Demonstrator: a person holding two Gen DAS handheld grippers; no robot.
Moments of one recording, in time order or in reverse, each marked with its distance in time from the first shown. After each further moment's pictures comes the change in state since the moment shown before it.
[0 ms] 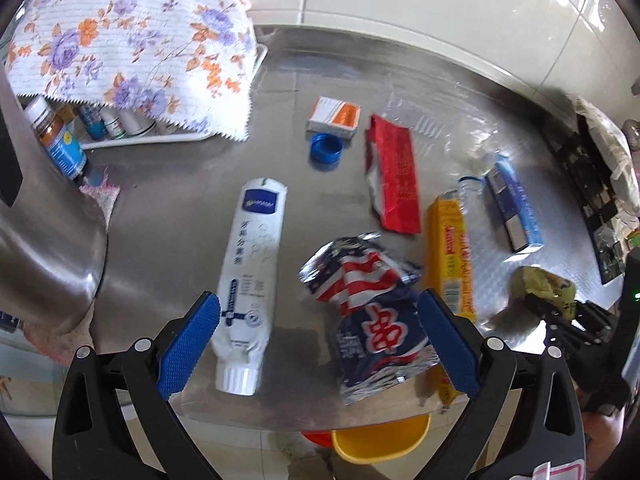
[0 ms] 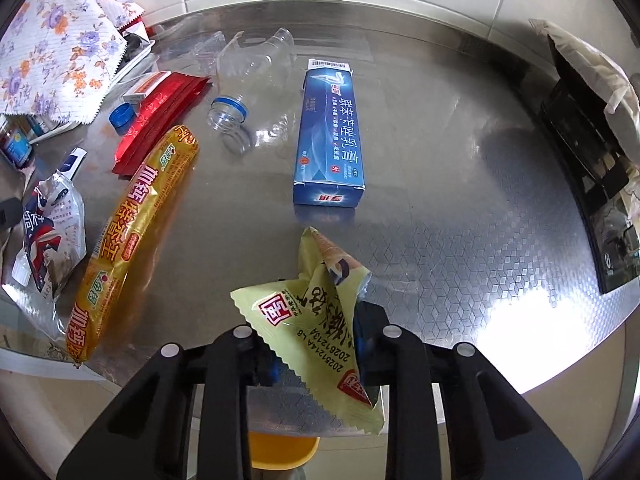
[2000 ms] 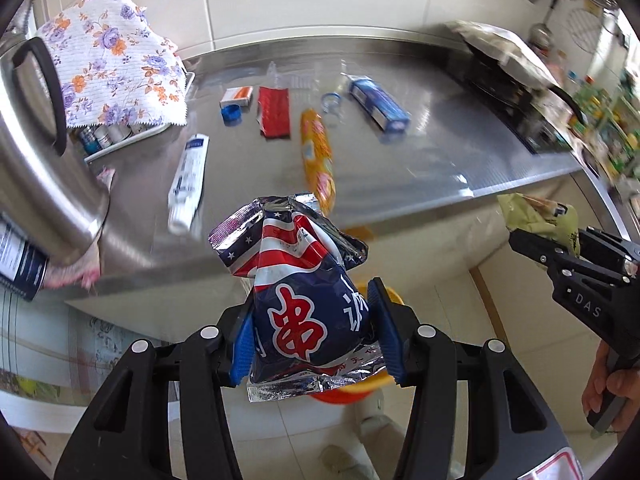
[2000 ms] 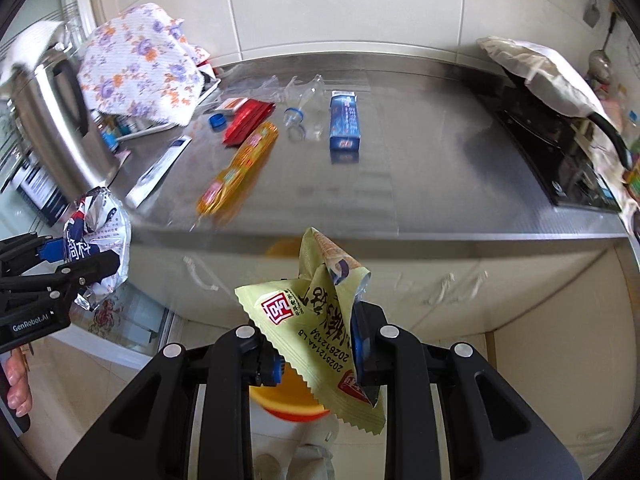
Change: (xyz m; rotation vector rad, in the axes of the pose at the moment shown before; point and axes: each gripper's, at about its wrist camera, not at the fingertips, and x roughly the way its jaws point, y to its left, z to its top) left arm -0.105 -0.072 -0.161 0.278 -0.052 -0.044; right arm -0.155 0.003 -0.155 0.028 -0.174 0.113
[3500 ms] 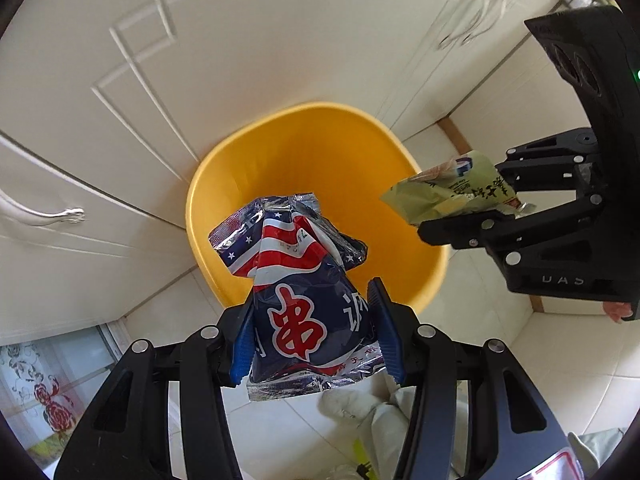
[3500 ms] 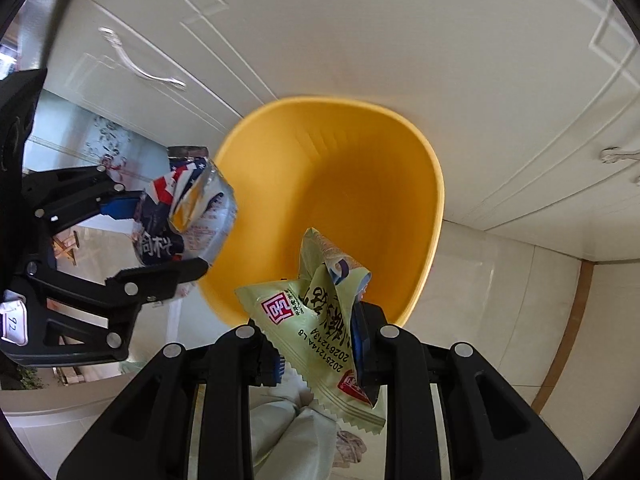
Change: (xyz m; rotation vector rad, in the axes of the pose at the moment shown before) left arm 0.271 -0.051 -0.133 0.248 0.412 -0.224; right arm 0.284 -0.011 -0.154 -0.100 0.548 0.295
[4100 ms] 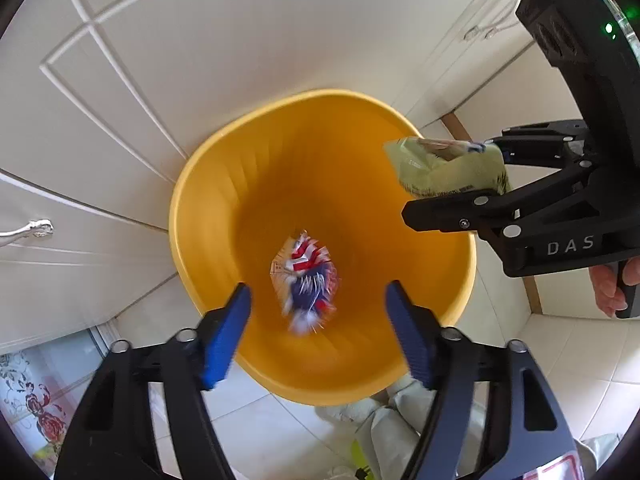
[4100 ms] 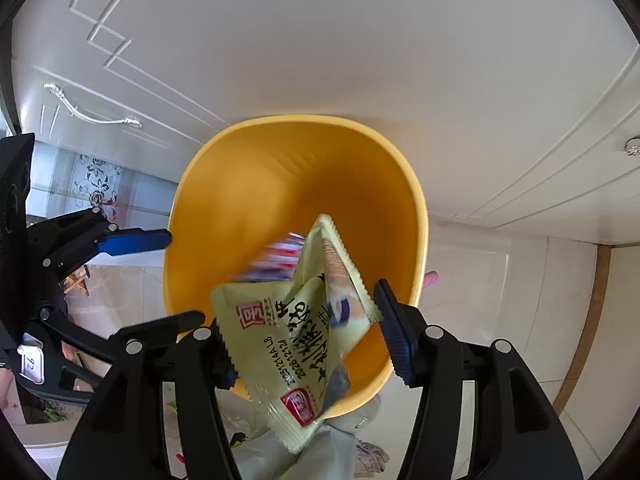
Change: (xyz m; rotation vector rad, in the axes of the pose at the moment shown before) left arm 0.028 0.006 0.019 -0.016 0.020 -0.028; right arm 0.024 -0.028 0.023 0.113 -0.021 0.051
